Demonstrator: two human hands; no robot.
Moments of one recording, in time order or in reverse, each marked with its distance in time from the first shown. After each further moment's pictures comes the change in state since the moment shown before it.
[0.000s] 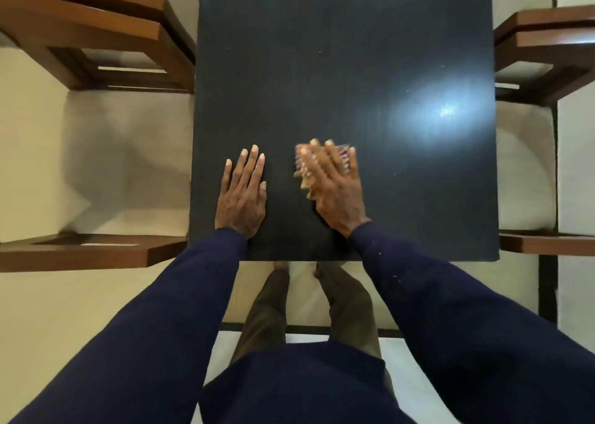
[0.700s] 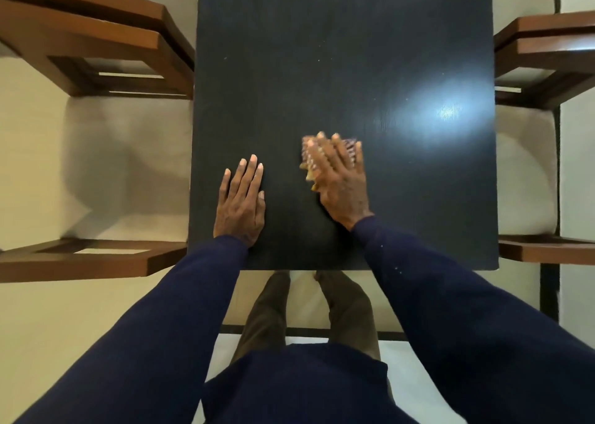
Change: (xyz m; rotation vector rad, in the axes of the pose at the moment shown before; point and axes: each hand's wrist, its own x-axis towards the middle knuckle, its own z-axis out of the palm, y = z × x) left_hand 0.001 0.002 -0.002 -0.022 0.022 -0.020; right_hand 0.026 0.021 -0.002 -0.011 0.013 0.058
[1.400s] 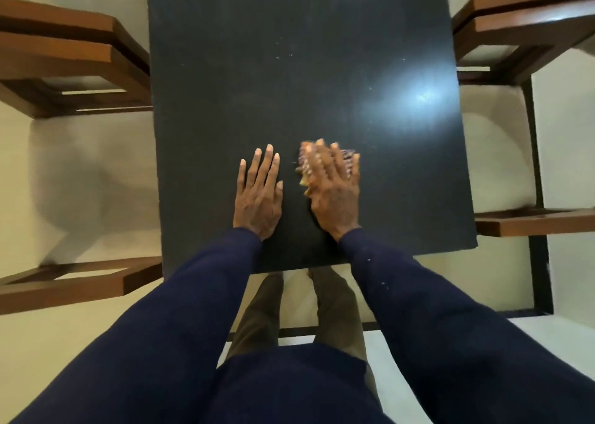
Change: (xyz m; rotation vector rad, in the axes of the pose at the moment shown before) left_hand 0.041 0.074 0.022 -0.042 -0.024 0.119; right_hand -0.041 0.014 -0.002 0.022 0.038 0.221
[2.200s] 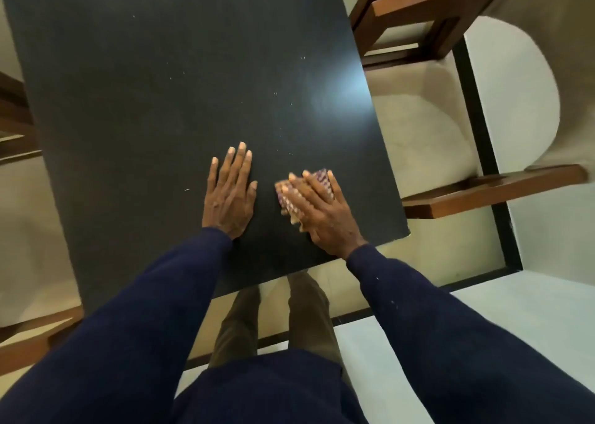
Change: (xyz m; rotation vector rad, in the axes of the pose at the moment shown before) left_hand 0.064 0.084 0.035 0.059 -0.044 0.193; right_hand -0.072 0.144 -0.038 -0.025 -0.074 -0.214
